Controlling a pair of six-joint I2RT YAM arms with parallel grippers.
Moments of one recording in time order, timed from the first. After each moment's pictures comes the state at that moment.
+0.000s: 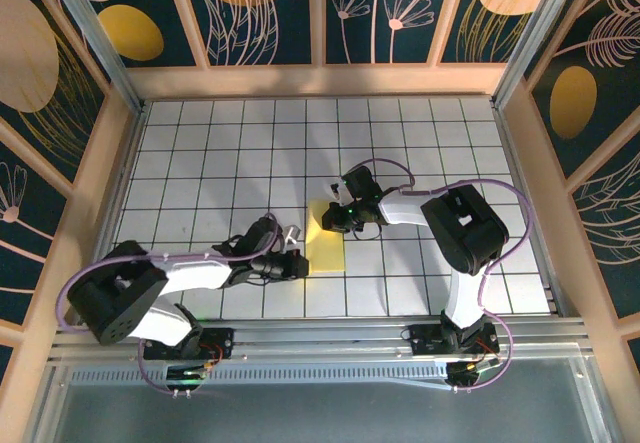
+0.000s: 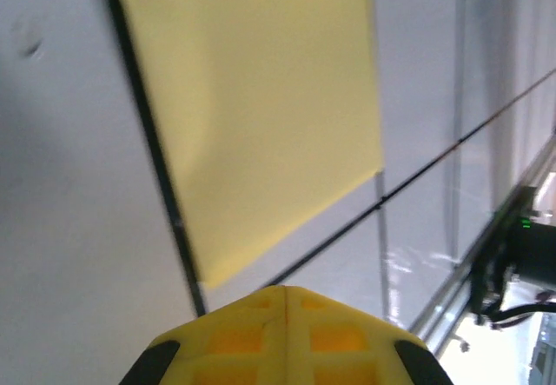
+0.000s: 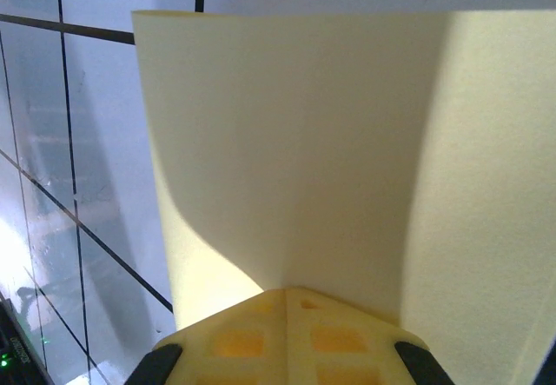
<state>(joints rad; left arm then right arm) -0.78 1.40 0.44 0.15 0.46 -0.88 0.62 1.87 0.95 -0.09 -0.50 0.59</state>
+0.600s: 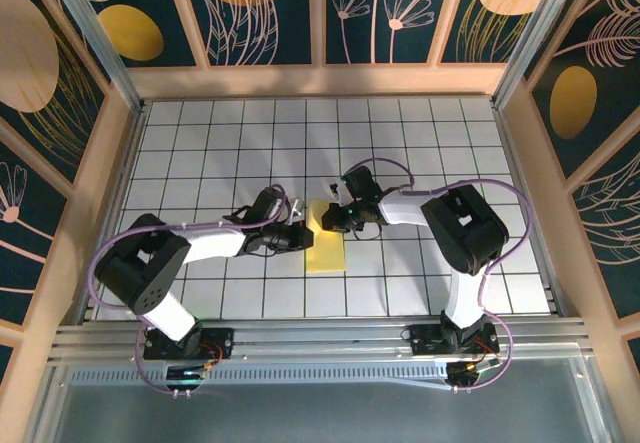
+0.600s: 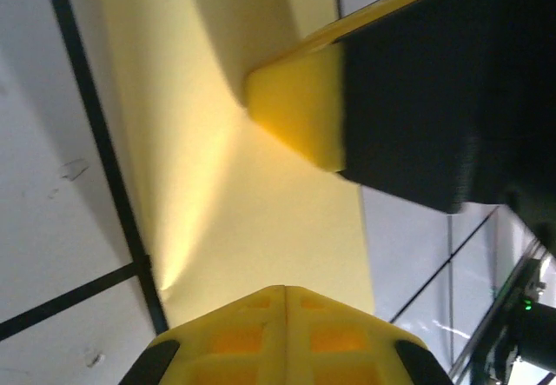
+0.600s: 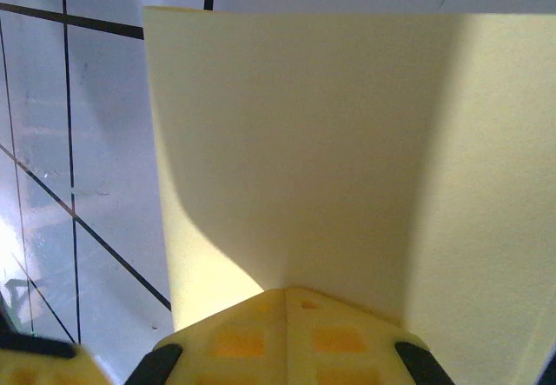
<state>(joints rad) -0.66 1.63 0.67 0.07 0.48 -0.76 0.62 1.87 0.95 -0.09 -0.50 0.56</state>
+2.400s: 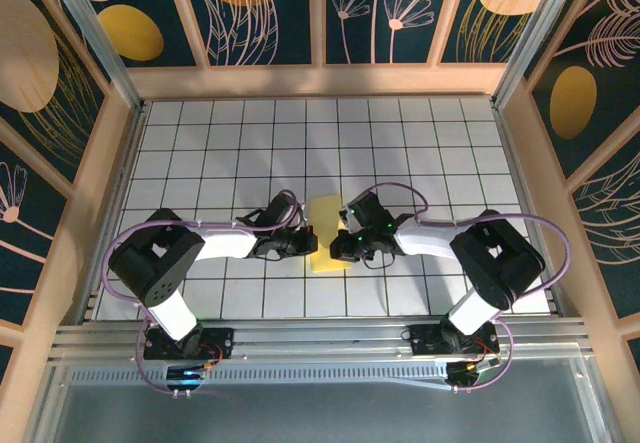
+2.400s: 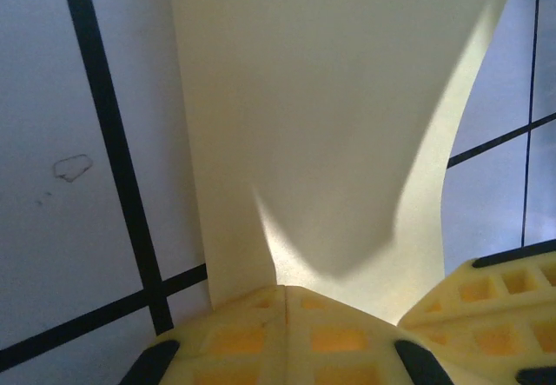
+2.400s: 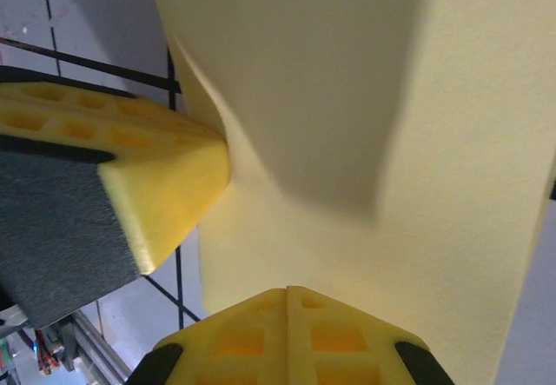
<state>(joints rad) -0.73 1.70 0.71 0.05 0.35 -0.80 0.73 1.60 0.68 -0.10 -0.47 0.73</state>
